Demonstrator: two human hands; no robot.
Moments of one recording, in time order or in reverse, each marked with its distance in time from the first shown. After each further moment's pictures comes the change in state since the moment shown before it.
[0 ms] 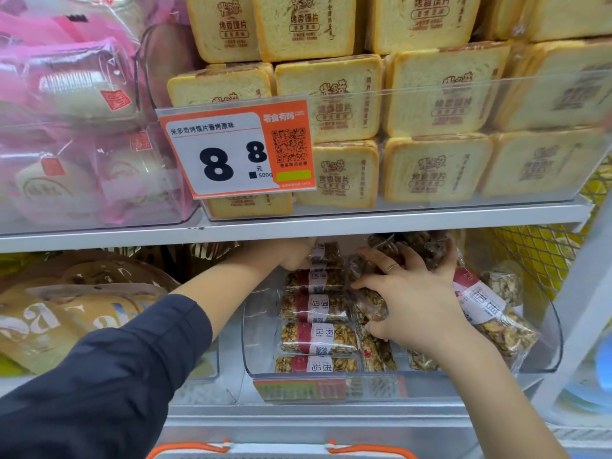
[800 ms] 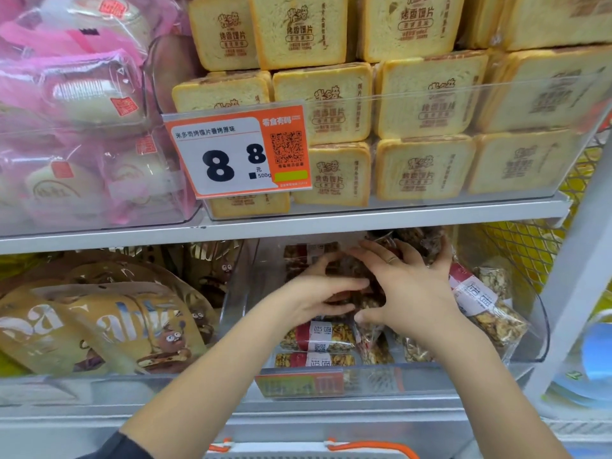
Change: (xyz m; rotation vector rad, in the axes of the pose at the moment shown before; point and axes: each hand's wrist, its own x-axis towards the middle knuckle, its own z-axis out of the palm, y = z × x) left_hand -0.084 0.070 0.022 -1.671 -0.113 -0.012; right_hand 0.002 0.004 0.003 0.077 0.085 0.049
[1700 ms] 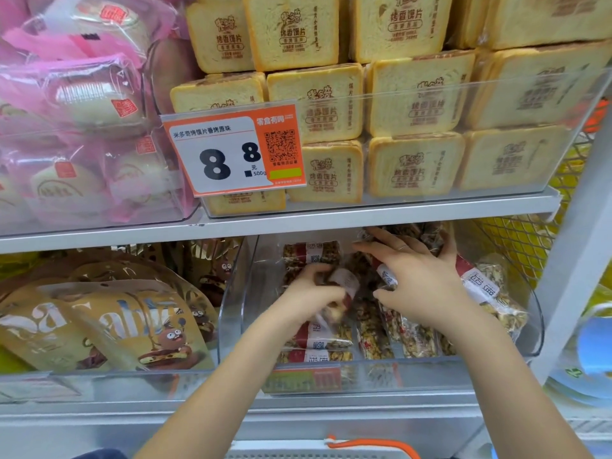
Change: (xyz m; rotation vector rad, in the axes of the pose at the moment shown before) left_hand -0.003 -0.024 -0.004 0.359 0.285 0.085; right_hand 0.000 0.016 -0.006 0.143 0.039 -0.005
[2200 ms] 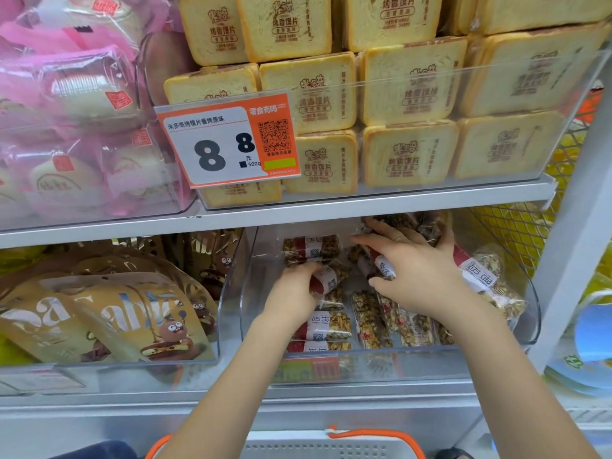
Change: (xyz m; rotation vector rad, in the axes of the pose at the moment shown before) left_hand -0.001 -0.013 -0.011 0.759 0.177 0.215; right_hand -0.002 0.002 -0.001 0.046 -0.003 -0.007
